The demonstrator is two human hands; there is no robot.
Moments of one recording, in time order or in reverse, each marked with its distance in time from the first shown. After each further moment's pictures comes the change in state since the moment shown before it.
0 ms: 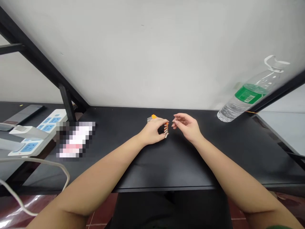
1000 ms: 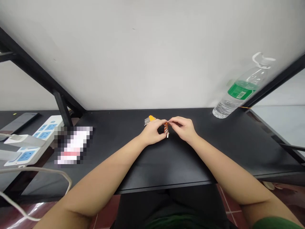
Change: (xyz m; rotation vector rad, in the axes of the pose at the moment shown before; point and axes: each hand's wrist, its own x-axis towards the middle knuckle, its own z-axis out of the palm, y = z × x) left_hand 0.005 0.004 0.008 -0.020 0.019 -0.003; right_hand -0.005 -0.005 -0.001 -0.466 -0.020 -0.294
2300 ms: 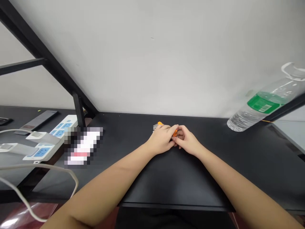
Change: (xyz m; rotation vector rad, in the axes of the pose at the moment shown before) left_hand 0.000 0.009 -0.003 0.351 -0.145 -0.062; right_hand -0.003 0.008 0.022 0.289 -0.314 0.525
